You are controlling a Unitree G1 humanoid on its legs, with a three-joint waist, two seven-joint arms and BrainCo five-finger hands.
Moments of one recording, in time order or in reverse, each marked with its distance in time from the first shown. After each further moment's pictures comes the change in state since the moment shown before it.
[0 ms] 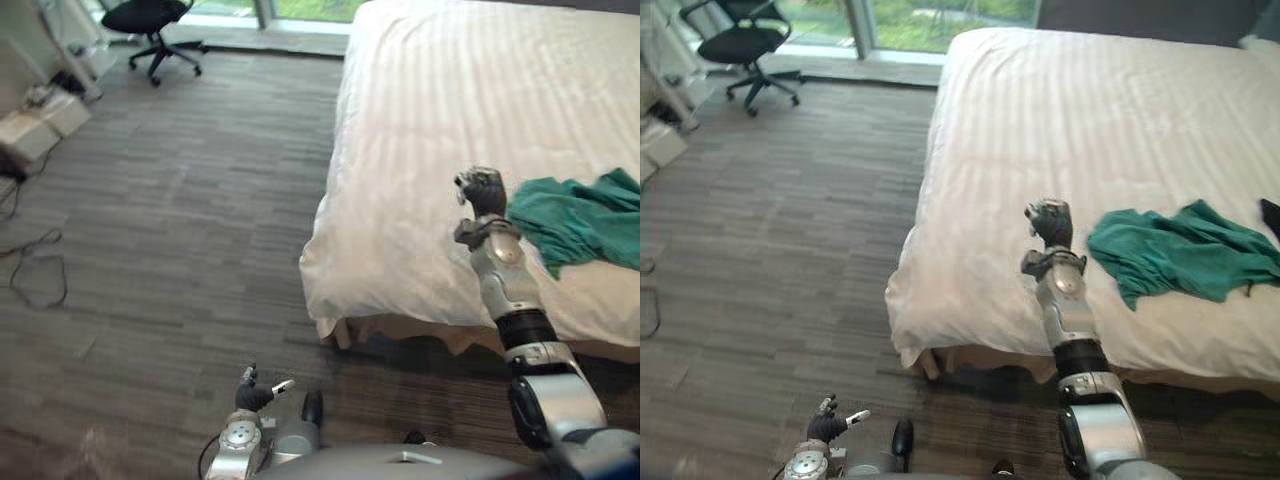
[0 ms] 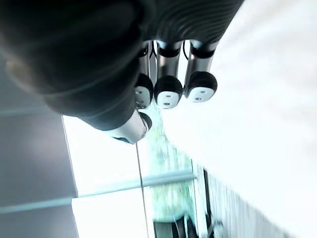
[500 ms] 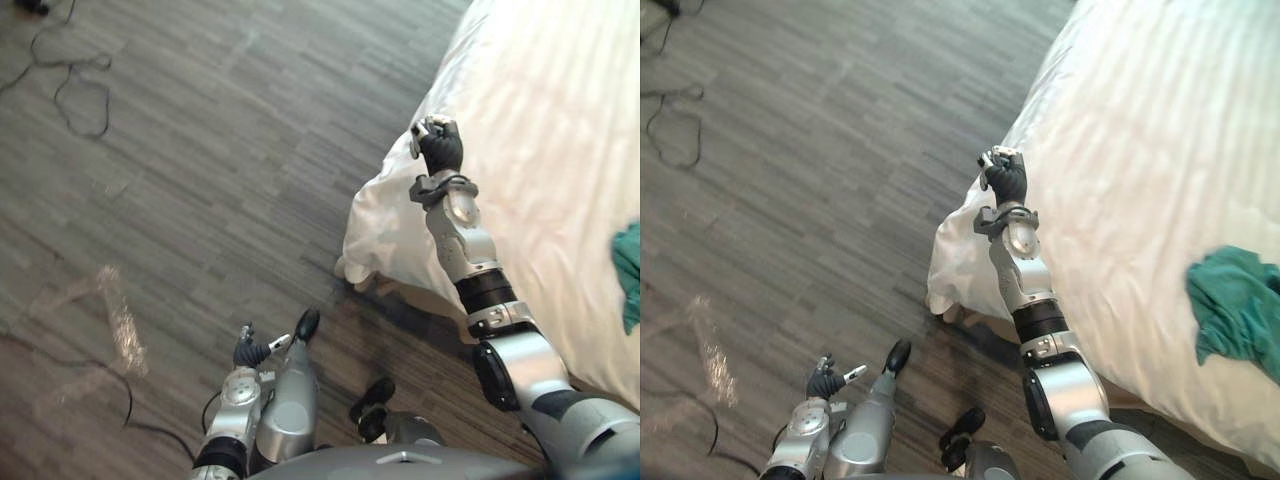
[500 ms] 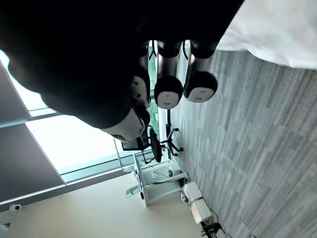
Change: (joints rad) left arm -0.158 0.033 0.015 -0.026 -0.088 -0.001 0.056; right arm -0.246 0.138 0.042 0.029 0.081 -0.022 -0.049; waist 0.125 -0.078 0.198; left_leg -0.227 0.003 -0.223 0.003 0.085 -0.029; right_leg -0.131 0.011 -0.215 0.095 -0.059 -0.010
